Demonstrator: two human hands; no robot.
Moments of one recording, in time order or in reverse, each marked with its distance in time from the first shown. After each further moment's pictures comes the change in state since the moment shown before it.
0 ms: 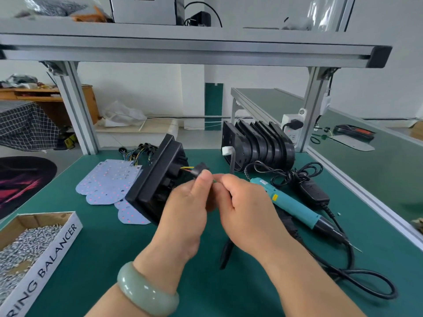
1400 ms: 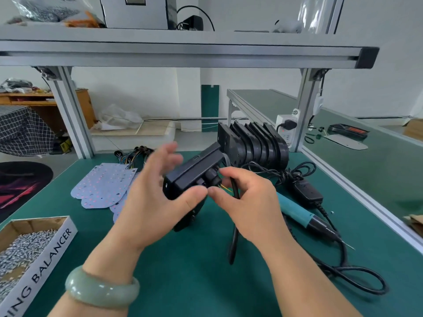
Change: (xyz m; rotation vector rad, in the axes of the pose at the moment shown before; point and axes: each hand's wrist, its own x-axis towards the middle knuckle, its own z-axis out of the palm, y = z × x) left_hand 0.000 0.030 -0.039 0.592 -0.019 0.408; right_hand 0.002 0.019 -0.007 0.266 0.161 0.250
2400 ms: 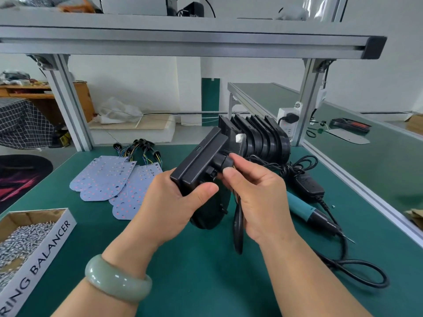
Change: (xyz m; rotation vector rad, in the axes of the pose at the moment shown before) left_hand -0.005 -0.002 0.019 -0.220 -0.117 -0.024; right_hand 0.001 0.001 0.005 0.824 0.033 0.148
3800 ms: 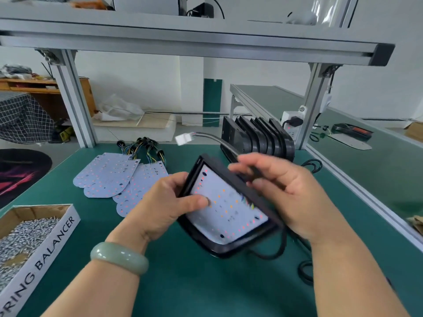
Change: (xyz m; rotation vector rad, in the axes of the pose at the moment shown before) left_hand 0.012 -0.049 -0.020 -0.317 -0.189 -0.186; right_hand 0.005 -0.037 -0.038 -0.497 -0.487 -0.171
